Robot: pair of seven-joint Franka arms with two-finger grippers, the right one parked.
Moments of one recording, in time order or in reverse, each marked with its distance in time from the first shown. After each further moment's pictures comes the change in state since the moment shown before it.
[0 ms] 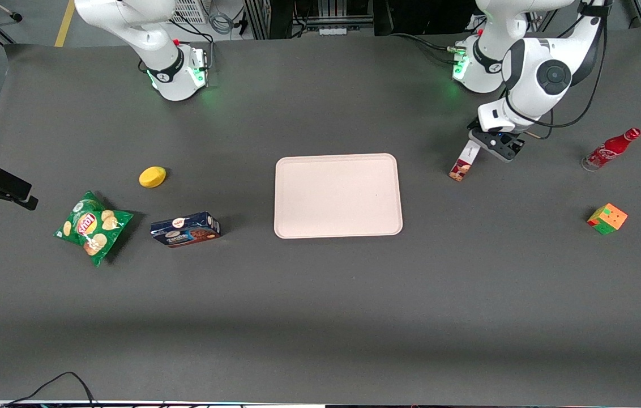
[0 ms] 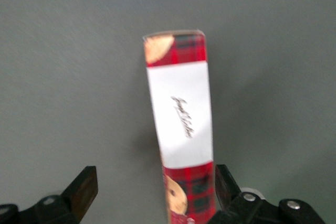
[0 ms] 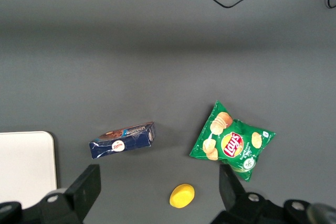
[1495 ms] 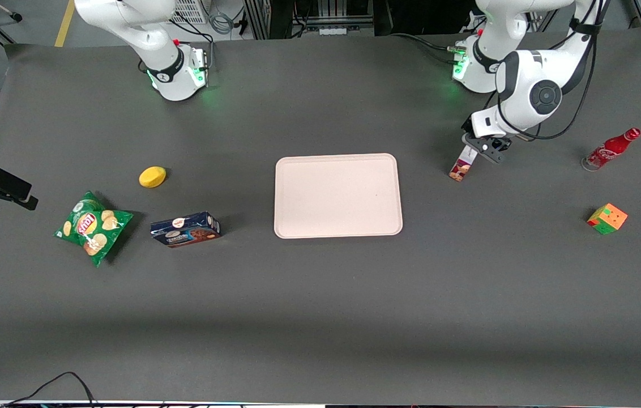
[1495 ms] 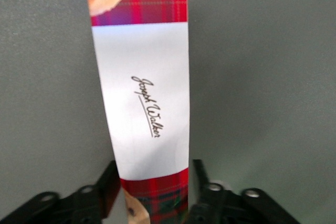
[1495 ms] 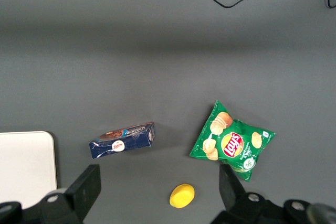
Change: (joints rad) arm -0.001 0.132 -0.006 0.008 -0.065 -0.011 -0.001
